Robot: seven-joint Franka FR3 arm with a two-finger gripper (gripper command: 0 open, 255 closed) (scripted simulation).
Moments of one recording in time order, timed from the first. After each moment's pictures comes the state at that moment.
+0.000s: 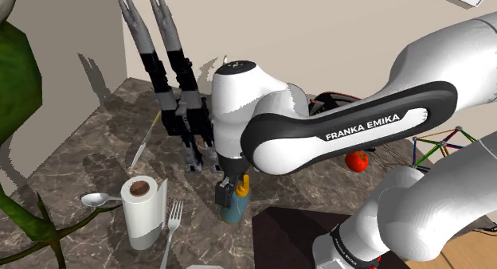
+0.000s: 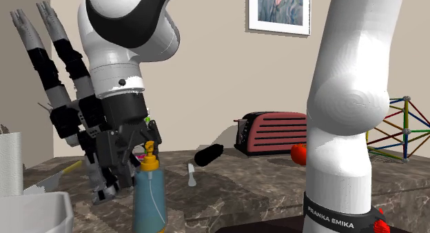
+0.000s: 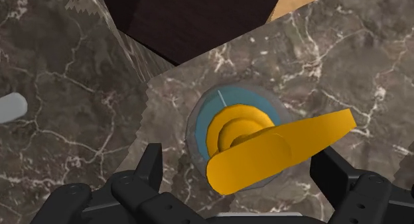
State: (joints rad) arm 0.27 -0.20 0.48 -2.45 0.09 2.04 0.17
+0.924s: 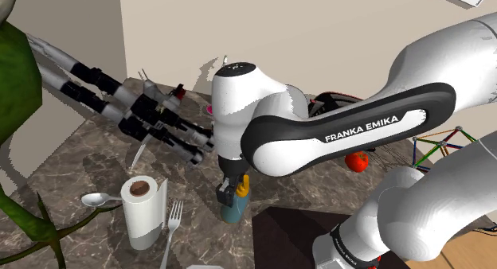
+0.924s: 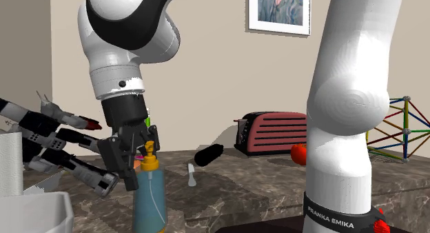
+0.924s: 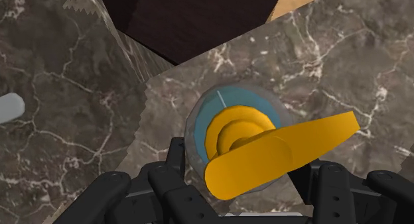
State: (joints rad) arm 0.27 -0.19 0.49 -2.46 0.09 2.05 0.17
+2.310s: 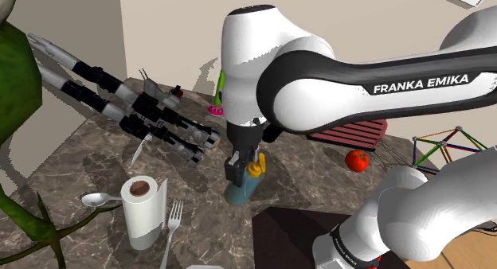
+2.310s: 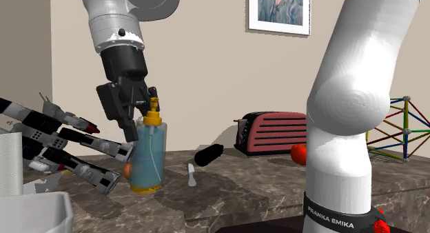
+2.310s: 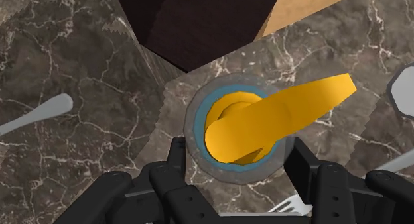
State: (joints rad) arm 0.28 -0.31 0.45 -2.32 0.12 1.80 0.13
